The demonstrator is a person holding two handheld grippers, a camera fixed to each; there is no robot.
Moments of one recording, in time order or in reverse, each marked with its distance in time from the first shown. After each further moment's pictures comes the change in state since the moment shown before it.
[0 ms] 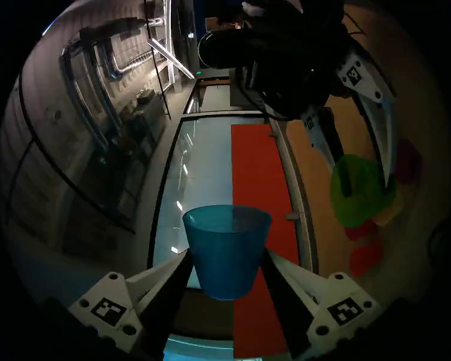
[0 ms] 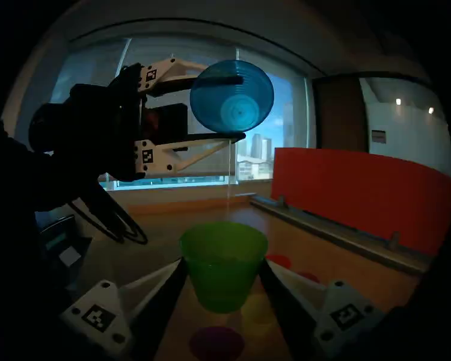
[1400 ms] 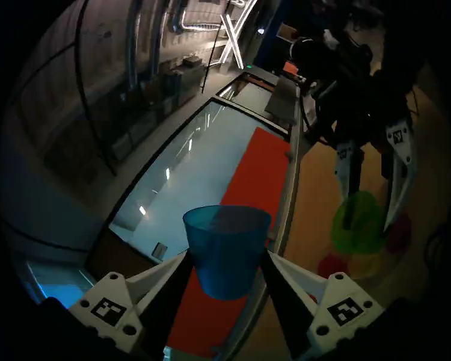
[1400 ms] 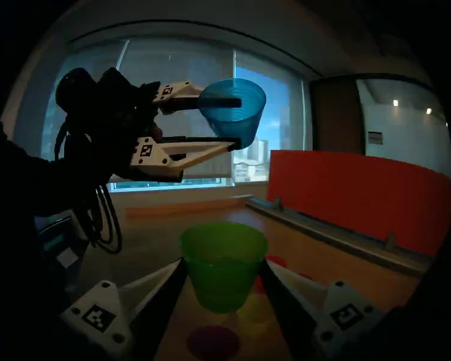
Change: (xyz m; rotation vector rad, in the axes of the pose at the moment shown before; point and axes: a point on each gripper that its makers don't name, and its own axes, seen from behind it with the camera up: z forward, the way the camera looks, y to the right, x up) left arm -0.034 0.013 0.019 -0.031 -0.031 -0.537; right arm 0.004 0.004 -0.007 -0.020 0.010 0.001
